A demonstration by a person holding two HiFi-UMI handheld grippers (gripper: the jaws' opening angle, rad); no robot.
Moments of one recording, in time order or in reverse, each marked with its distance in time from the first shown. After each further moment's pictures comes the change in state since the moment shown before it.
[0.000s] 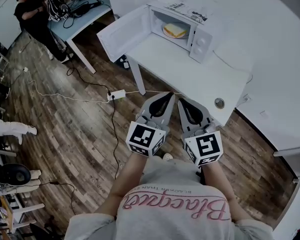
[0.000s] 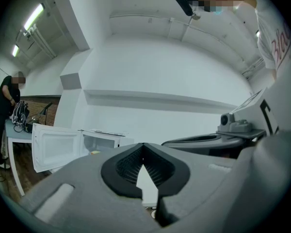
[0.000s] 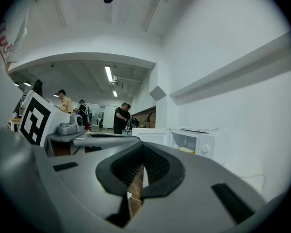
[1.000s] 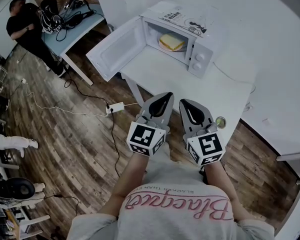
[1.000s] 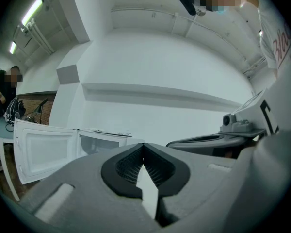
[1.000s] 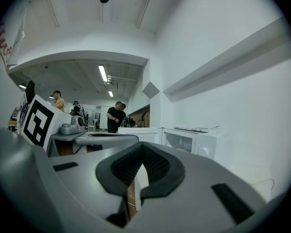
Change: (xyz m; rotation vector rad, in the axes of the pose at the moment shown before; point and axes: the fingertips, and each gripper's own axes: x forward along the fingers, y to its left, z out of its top) left arm 0.099 0.066 -0.010 -0.001 0.015 -0.006; right arm 0.083 -0.080 -0.008 0.036 0.004 -0.021
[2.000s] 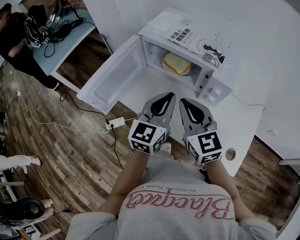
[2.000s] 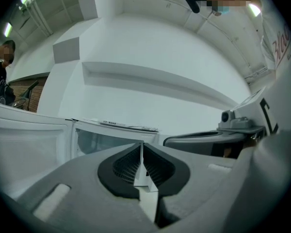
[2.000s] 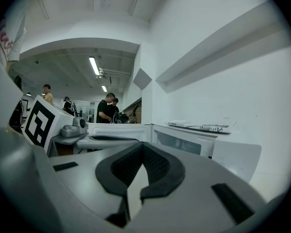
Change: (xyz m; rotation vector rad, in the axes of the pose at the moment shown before) left arm 0.141 0.151 -0.028 -0.058 0.072 -0.089; right arm 0.189 -0.085 -0.008 0.010 0.058 -0.054
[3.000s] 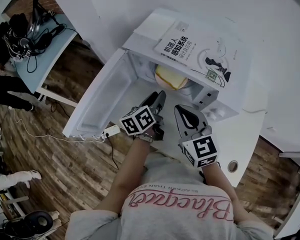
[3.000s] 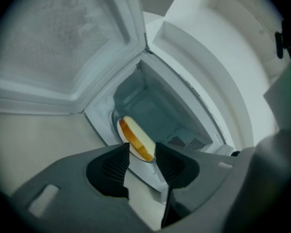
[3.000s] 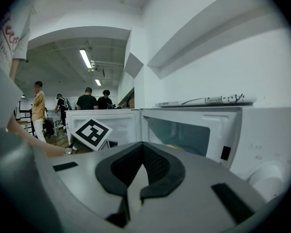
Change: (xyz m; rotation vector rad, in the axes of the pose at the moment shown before) left arm 0.104 0.143 -0.130 -0.750 0.173 0.139; right arm 0.086 -0.049 -0.049 0.050 0.100 -0.035
